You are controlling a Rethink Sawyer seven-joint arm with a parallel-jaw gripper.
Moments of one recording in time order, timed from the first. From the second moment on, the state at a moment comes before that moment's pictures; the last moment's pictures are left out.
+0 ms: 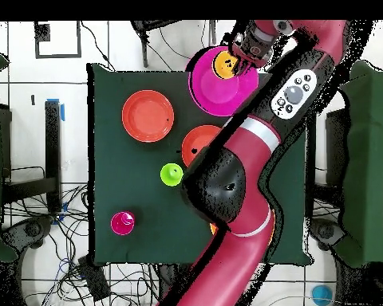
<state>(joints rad) -0.64 0.27 -2.48 0.10 2.44 1.85 1.48</state>
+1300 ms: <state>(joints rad) -0.64 0.31 -2.44 0.10 2.42 1.85 1.48</state>
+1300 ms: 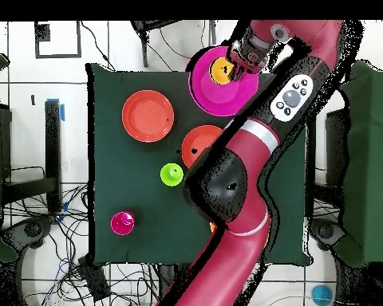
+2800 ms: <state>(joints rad) -0.64 0.33 -2.43 0.10 2.41 1.85 1.48</state>
